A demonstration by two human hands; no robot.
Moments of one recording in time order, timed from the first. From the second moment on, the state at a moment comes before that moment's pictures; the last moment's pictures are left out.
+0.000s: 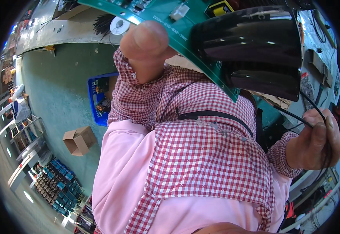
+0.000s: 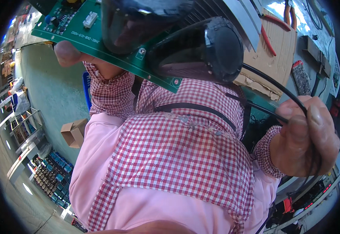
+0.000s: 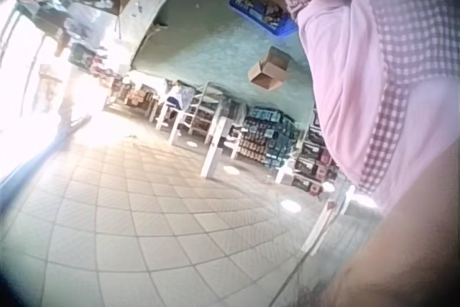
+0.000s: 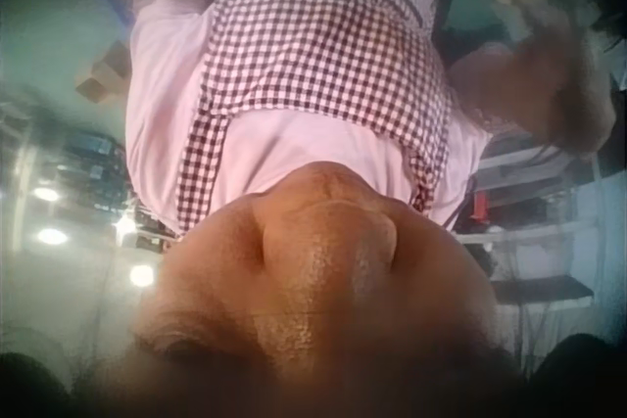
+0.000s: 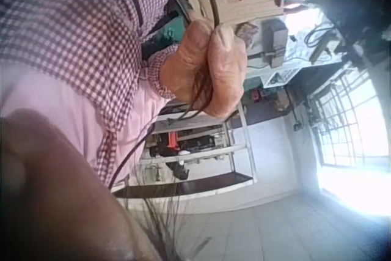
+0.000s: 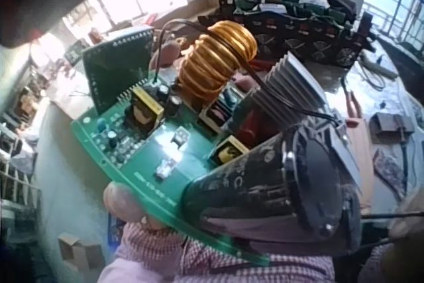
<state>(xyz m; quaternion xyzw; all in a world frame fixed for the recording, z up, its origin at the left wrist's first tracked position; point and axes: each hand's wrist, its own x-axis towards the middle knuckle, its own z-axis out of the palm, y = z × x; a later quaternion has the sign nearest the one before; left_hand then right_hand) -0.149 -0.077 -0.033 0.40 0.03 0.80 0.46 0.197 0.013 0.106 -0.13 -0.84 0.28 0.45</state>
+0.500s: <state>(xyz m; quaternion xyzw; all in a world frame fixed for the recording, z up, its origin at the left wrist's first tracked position) -0.146 -0.090 -0.057 0.37 0.03 0.81 0.46 0.186 0.013 0.117 -0.04 -0.88 0.31 0.35</state>
